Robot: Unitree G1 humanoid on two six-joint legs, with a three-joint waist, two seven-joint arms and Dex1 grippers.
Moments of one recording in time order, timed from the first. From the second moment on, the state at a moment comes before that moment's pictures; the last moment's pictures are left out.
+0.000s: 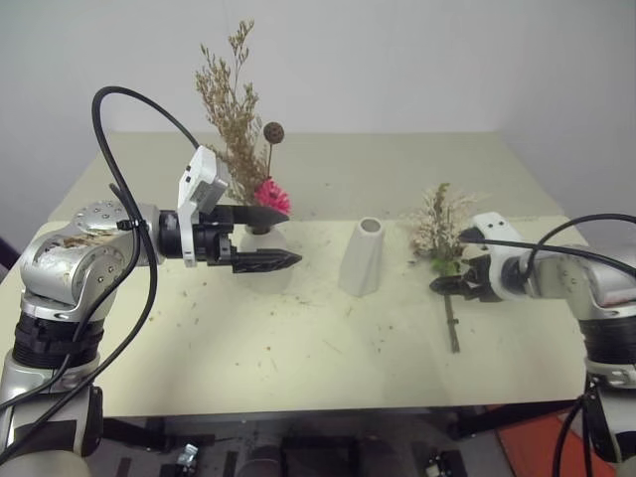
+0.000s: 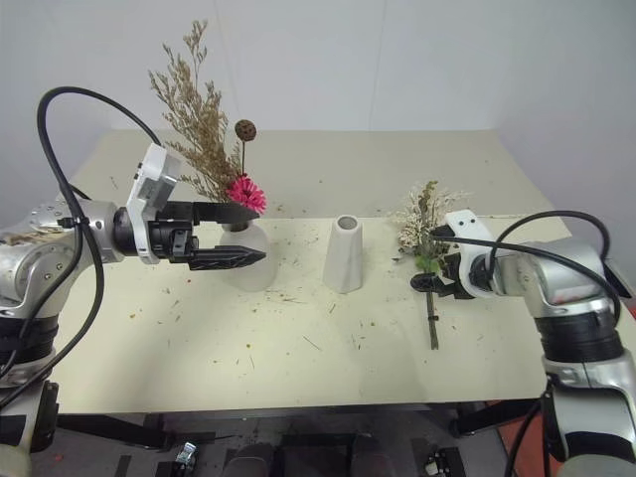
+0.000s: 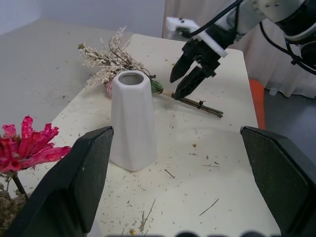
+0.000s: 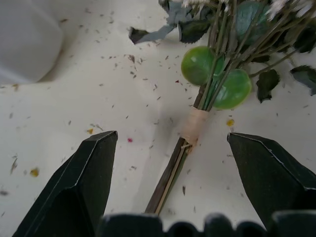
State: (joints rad) left arm -0.74 0.82 0.03 -0.18 -0.71 0.83 -1.11; right arm -0.77 -0.78 0.10 0.04 0.44 1.42 0.51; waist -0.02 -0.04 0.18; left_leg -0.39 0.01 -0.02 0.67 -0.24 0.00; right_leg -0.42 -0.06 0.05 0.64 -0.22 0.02
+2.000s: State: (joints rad) left arm -0.74 0.79 0.04 -0.15 -0.69 0.81 -1.08; right arm -0.85 -0.18 -0.18 -0.07 0.47 0.46 0.33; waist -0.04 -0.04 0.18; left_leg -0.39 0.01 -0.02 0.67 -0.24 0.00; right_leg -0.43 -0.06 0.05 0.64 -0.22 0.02
